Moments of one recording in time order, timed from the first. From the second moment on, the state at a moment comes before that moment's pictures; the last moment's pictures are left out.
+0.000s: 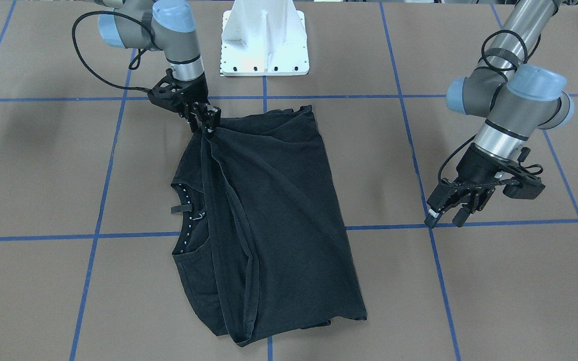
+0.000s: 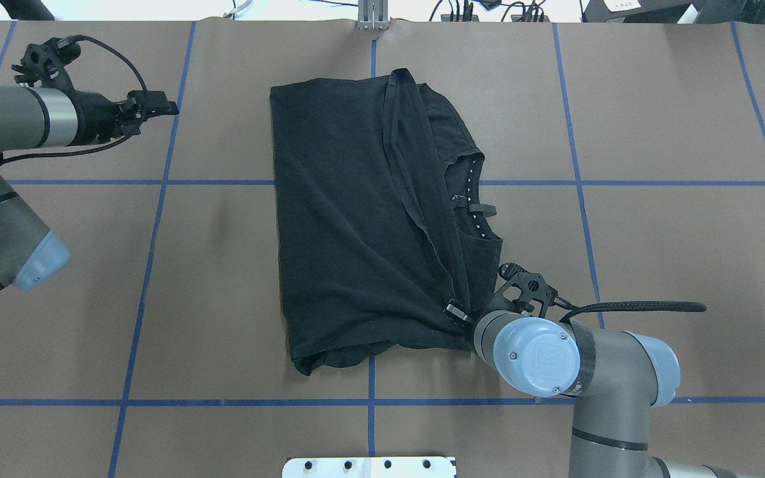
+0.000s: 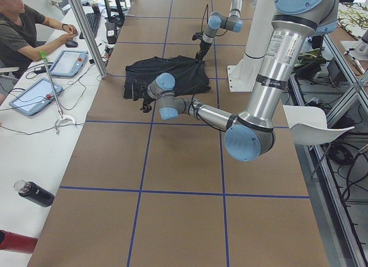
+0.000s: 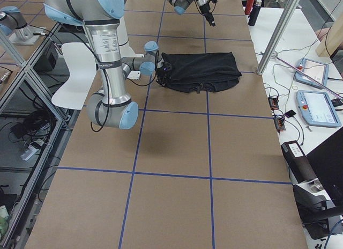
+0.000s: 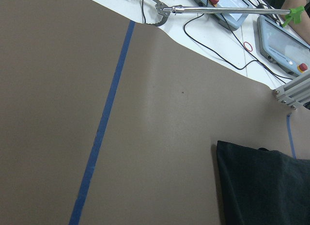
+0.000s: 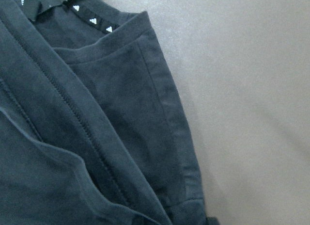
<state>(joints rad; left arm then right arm) -0.90 -1.88 -1.50 -2.57 -1.83 -1.40 0.25 -1.26 1.89 -1.37 1.45 1.98</state>
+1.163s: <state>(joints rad) -0.72 -1.77 -1.75 -2.58 -1.74 -1.86 0.25 -1.27 1.97 -1.37 1.46 1.99</state>
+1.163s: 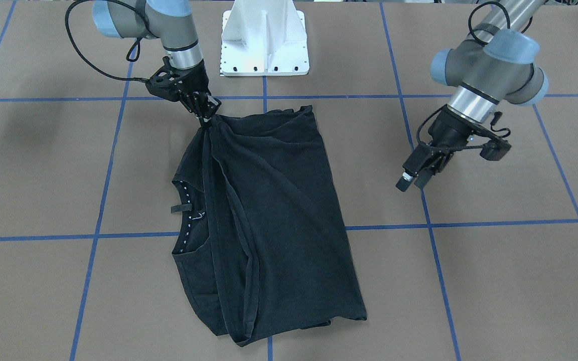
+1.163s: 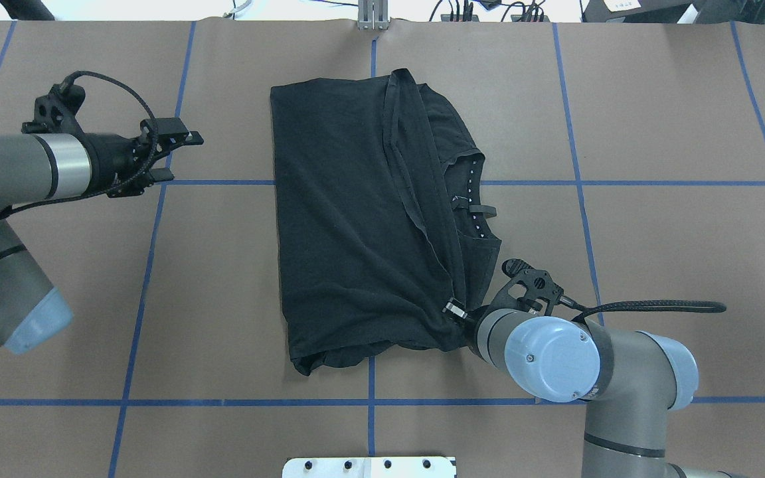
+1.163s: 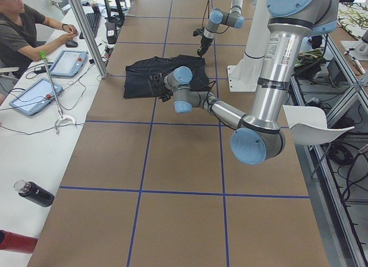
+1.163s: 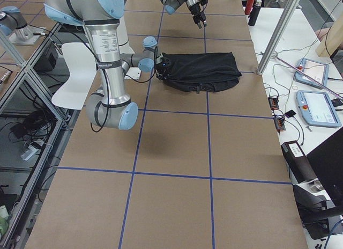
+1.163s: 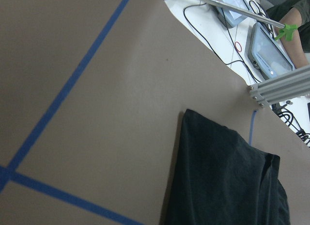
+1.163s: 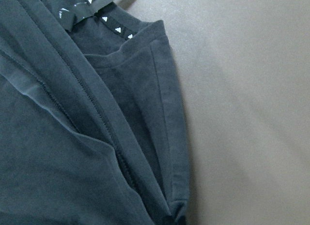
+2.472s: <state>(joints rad) -0.29 -1.80 -1.82 -2.40 -1.56 -2.25 0.23 -1.30 2.00 -1.37 1.46 2.00</state>
